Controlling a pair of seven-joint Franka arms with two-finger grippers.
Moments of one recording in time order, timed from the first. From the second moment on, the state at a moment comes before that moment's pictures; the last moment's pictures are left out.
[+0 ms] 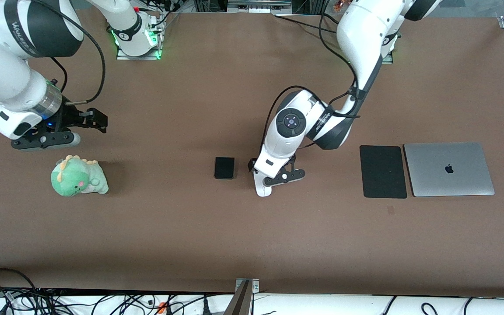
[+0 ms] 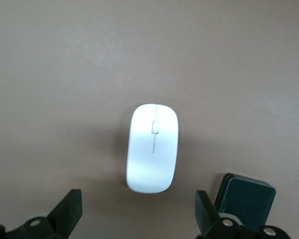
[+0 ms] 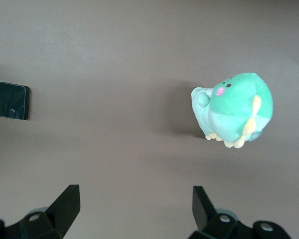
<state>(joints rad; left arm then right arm) -0.56 0.80 -0.10 -1.35 -0.03 2.24 -0.90 0.22 0.12 -0.04 -1.69 -0.03 1.78 0.03</state>
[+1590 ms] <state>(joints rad) -0.61 0.99 -0.05 -1.25 0.02 2.36 -0.82 0.23 0.14 -0.04 -1.70 -0.02 1.82 0.03</state>
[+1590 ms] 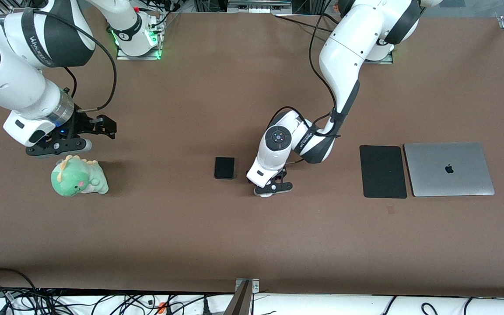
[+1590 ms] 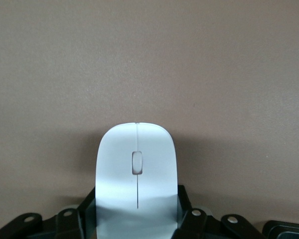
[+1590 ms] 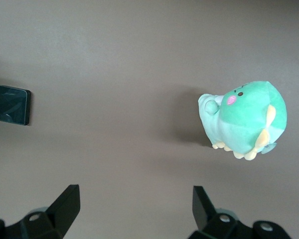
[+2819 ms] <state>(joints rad) -0.06 0.61 -0.14 -1.67 0.02 2.24 -0.10 0.34 0.18 -0.04 -1.70 0.04 1.88 0.22</state>
